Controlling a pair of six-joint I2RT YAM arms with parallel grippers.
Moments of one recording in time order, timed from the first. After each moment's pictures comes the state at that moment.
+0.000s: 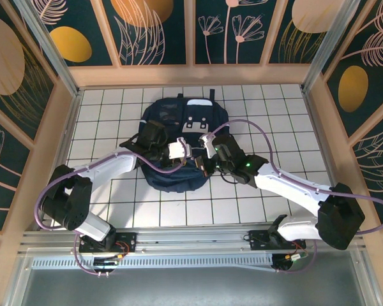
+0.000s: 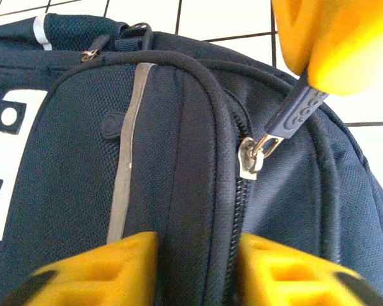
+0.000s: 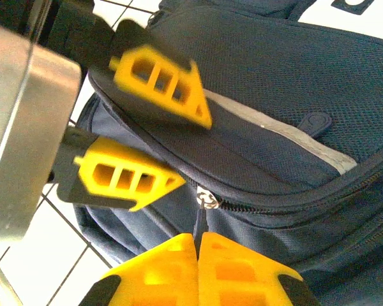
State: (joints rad) left arm -0.56 1.54 0.94 -0.23 0.48 0.81; right arm 0.83 1.28 0.83 -0.22 -0.13 0.33
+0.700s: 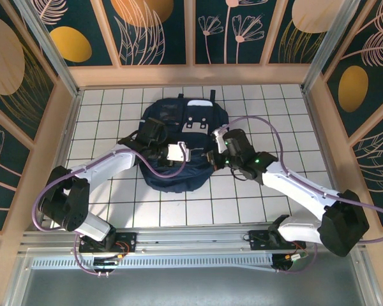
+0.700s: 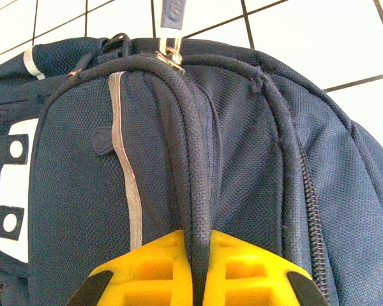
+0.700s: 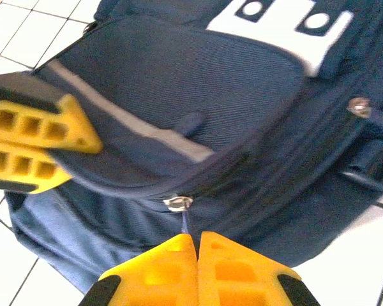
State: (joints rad) left arm -0.55 1.52 0.99 -0.36 0.50 1.06; right arm 0.69 1.22 0.83 -0.32 -0.08 0.28
